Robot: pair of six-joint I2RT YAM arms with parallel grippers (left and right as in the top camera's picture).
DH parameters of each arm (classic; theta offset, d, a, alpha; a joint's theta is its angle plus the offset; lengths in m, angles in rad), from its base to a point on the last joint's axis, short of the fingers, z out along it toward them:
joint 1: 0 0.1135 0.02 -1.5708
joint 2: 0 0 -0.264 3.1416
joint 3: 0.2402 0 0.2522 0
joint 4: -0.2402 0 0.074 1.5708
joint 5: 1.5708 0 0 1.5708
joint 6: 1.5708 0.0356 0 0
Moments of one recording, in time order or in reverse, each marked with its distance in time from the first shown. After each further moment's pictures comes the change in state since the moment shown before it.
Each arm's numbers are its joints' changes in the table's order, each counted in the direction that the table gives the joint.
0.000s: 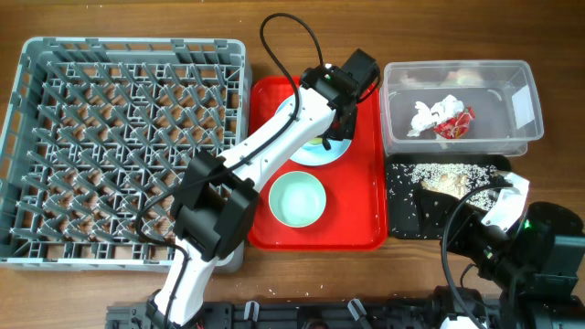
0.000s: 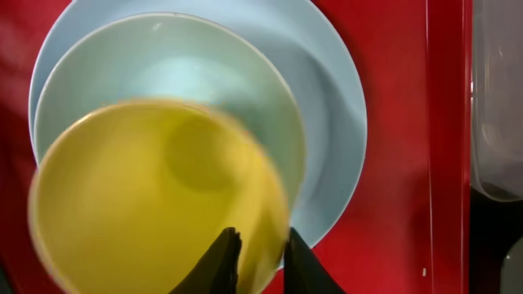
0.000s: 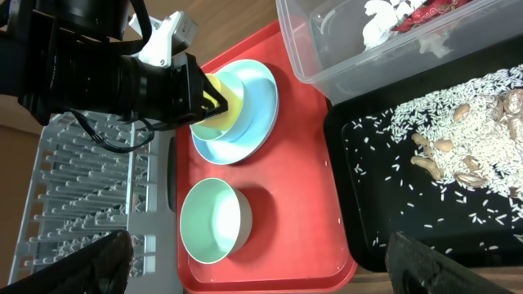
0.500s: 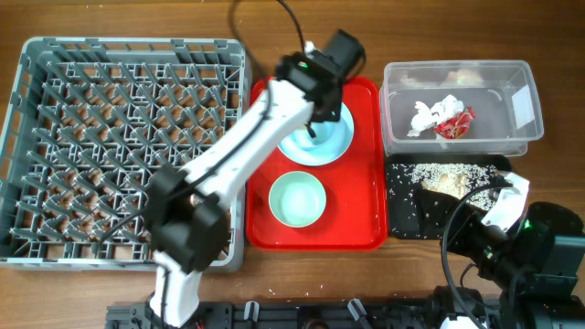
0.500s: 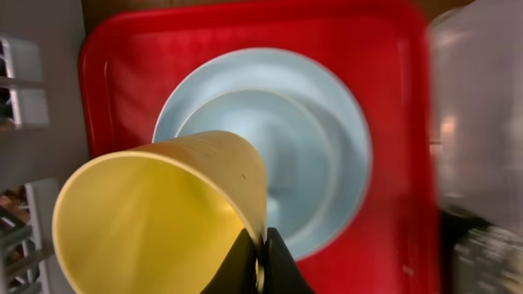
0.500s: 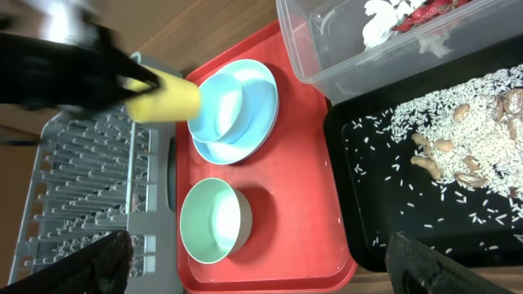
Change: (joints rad) left arm 0.067 -0.162 0.002 -0.029 -0.045 0.002; right arm 0.000 0.000 0.000 0.000 0.000 0.000
